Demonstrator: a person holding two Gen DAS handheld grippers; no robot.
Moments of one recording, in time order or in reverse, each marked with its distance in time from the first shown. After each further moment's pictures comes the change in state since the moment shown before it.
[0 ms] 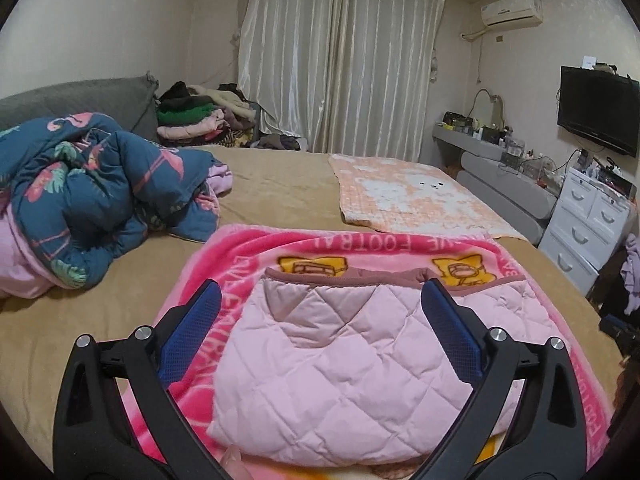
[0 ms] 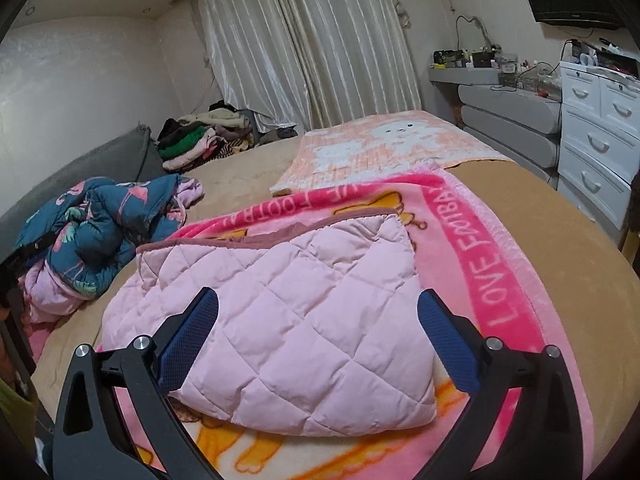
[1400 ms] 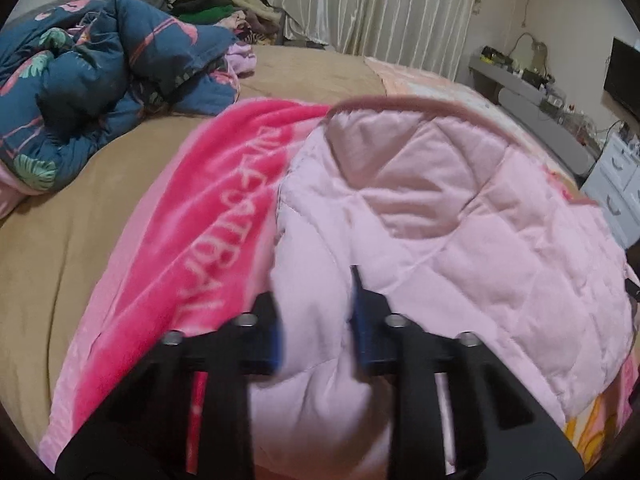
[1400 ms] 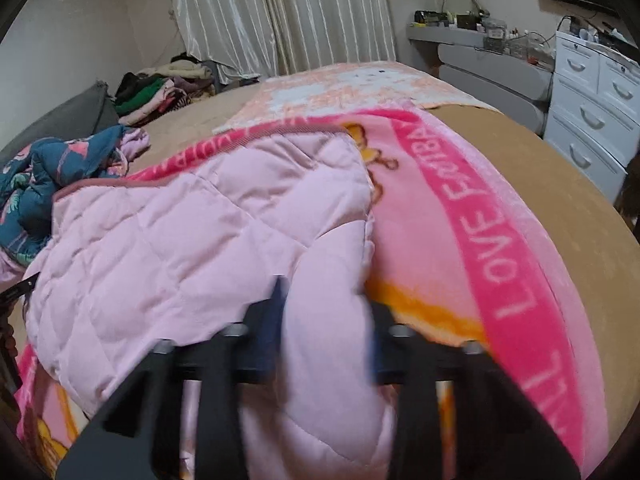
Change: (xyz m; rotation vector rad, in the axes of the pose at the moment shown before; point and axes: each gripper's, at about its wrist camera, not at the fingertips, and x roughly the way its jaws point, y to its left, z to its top) left arm 0.151 0.072 -0.103 -0.094 0.309 0.038; right arm 0.140 -0.049 -0.026 -0.019 0.158 -0.117
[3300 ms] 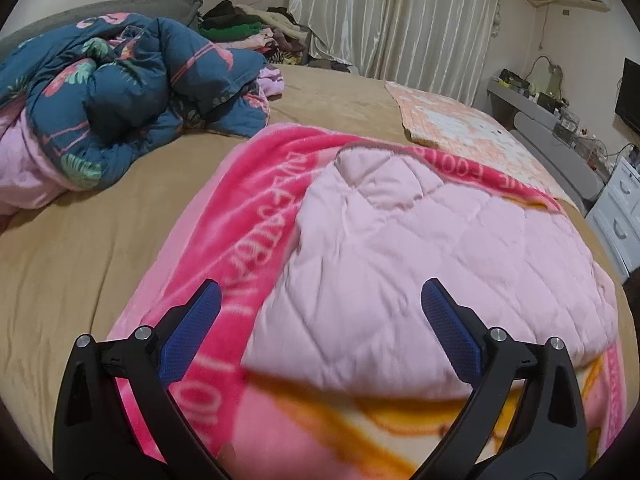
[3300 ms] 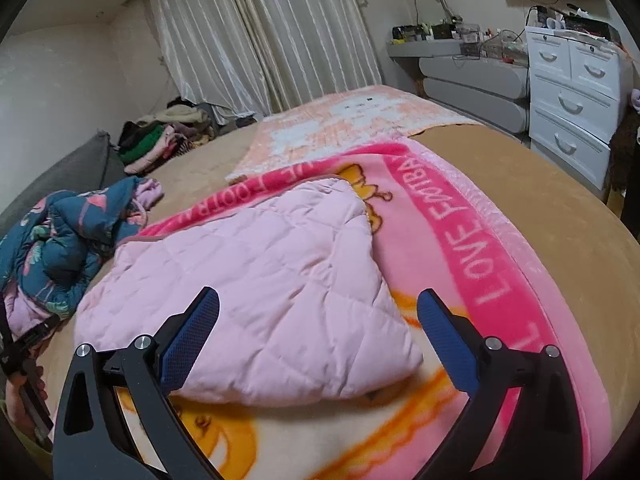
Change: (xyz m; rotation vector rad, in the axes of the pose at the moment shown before) left arm -0.076 0.003 -0.008 -0.051 -0.050 0.067; right arm -0.094 0.012 -0.008 0.134 -0.097 0.031
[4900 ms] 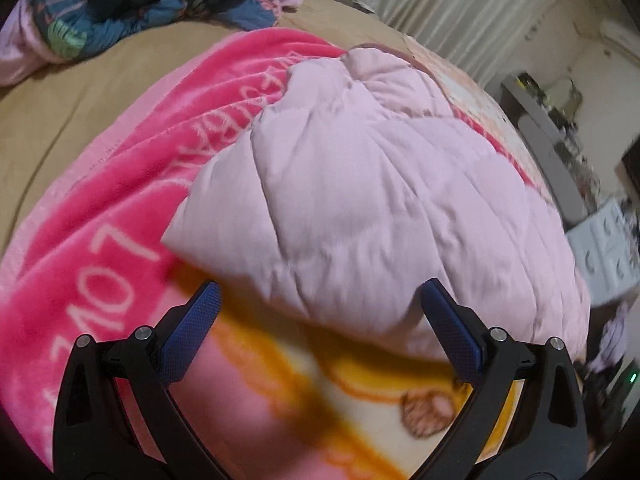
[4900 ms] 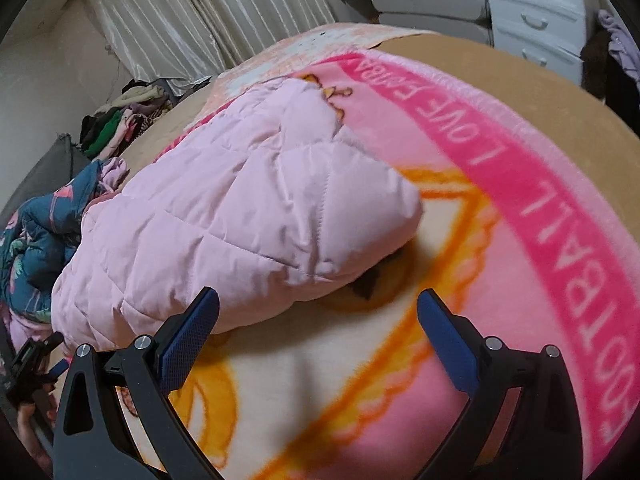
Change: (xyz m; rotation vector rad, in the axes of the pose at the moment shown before) left arm 0.060 0.004 -0.051 -0.283 0.236 -0.124; right arm 0.053 -0.019 -0.076 0.174 0.208 -0.083
